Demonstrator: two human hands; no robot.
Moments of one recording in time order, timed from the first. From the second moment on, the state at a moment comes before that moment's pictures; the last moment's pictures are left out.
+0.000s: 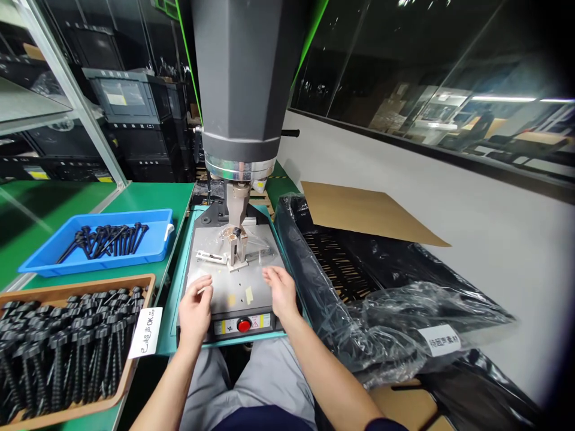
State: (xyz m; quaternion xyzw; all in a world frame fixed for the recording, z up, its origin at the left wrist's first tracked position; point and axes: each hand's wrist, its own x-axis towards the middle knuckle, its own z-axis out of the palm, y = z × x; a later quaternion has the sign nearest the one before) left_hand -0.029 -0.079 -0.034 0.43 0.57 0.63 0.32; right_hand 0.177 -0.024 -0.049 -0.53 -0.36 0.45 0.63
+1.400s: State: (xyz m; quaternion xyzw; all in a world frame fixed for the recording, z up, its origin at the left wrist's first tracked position) left_hand -0.102 -0.150 -0.161 0.53 0.67 0.48 0.19; right_hand 0.275 -0.107 -0.168 -0.61 -0.64 0.16 0.44
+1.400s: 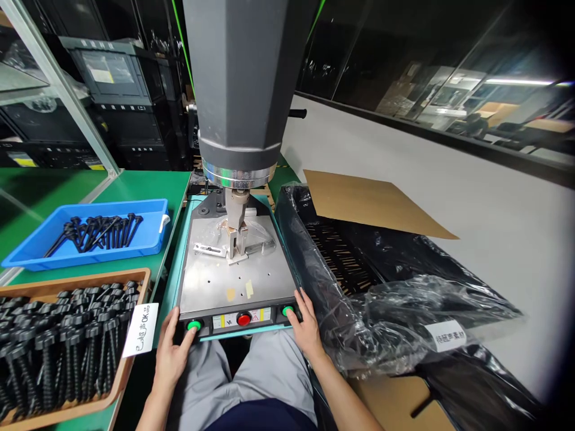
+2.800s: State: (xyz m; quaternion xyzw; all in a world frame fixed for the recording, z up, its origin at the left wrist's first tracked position) left_hand -0.016 0.022 0.005 0.59 0.40 0.59 0.38; right_hand 0.110 0.072 -0.001 -0.50 -0.65 0.21 0.53
